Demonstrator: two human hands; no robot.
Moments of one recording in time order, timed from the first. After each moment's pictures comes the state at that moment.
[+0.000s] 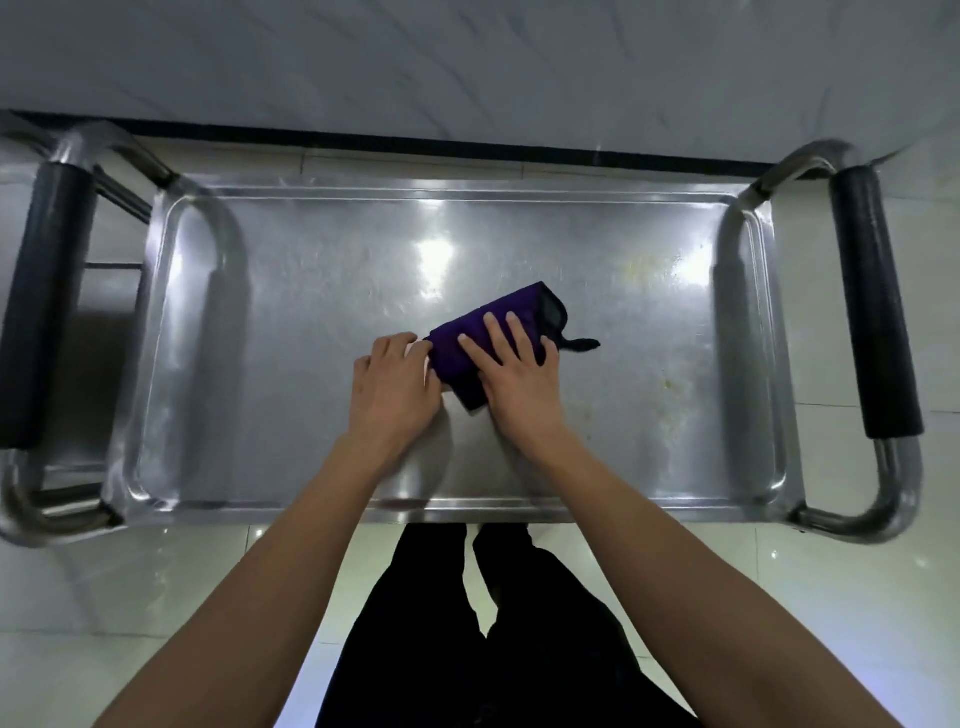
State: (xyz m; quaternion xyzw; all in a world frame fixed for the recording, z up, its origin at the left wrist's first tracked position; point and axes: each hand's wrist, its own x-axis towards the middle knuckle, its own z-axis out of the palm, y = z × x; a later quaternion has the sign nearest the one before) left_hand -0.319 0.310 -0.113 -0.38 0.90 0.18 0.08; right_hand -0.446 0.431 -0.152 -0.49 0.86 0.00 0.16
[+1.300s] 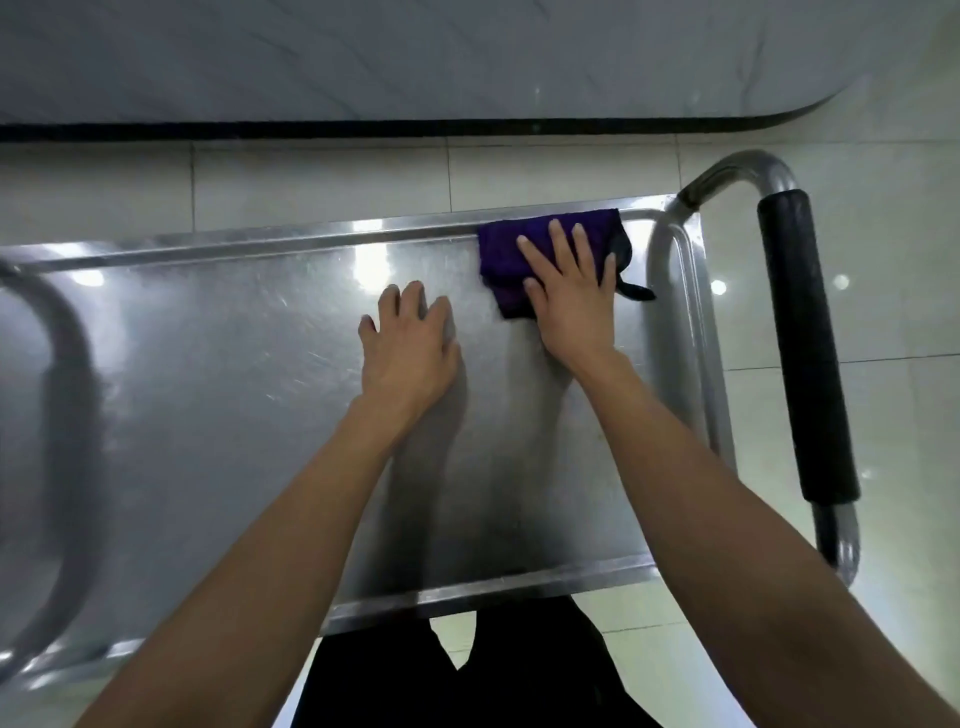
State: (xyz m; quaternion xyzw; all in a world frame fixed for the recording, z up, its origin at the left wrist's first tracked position) left_hand -0.518 0.305 -0.130 -0.29 0.93 0.17 0.13; right_hand -0.688 0.439 -0.158 -0.35 0.92 -0.04 0.15
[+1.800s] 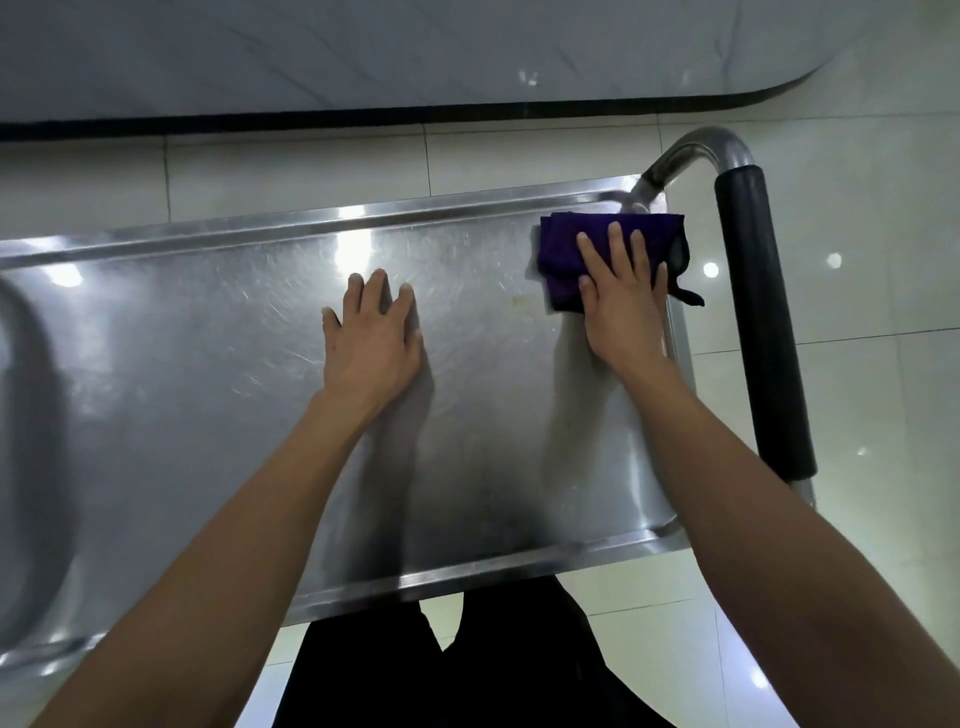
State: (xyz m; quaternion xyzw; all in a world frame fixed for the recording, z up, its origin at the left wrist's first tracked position) left_hand -0.521 0.312 -0.141 -0.28 0.94 0.14 0.16; right_hand -0.728 0.533 -0.158 -0.27 0.95 -0.04 0.14
